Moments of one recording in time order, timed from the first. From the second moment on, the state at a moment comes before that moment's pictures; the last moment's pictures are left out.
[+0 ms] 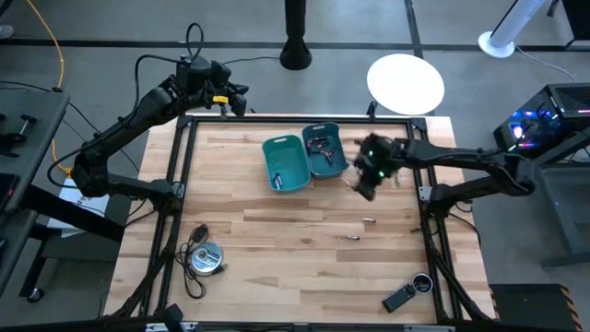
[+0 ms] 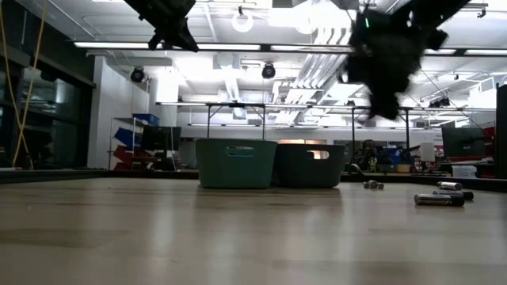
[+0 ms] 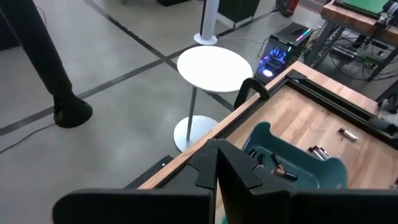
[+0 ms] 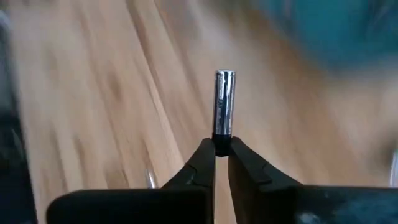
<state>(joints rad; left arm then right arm) 0.75 1.25 1.31 -0.53 0.03 -0.09 -0.37 1.20 0.78 -0.61 -0.38 0.24</state>
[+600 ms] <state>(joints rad) 0.75 1.25 1.31 -0.53 0.03 -0.08 -0.34 1.70 1.34 -0.42 -0.25 0.23</state>
